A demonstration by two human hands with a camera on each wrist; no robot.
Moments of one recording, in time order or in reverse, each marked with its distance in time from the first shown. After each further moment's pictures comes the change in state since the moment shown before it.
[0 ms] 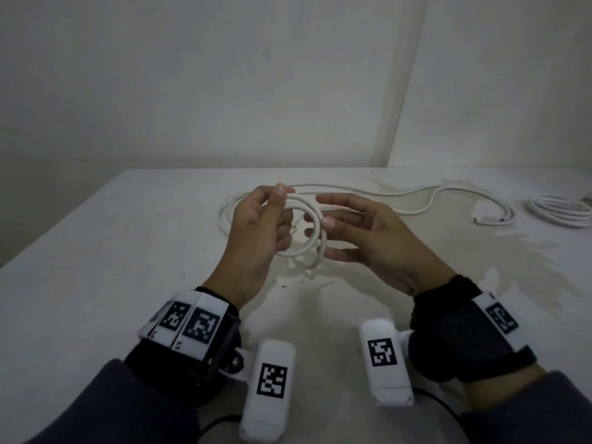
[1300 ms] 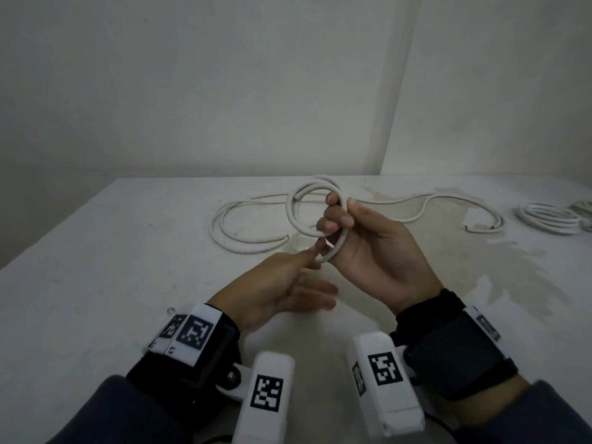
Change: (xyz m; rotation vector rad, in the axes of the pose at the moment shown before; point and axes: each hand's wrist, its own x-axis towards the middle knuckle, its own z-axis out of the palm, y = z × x) left_hand -0.008 -0.021 0.008 0.137 -0.252 -0.677; right_hand 0.004 0.001 0.005 0.771 -0.172 -0.011
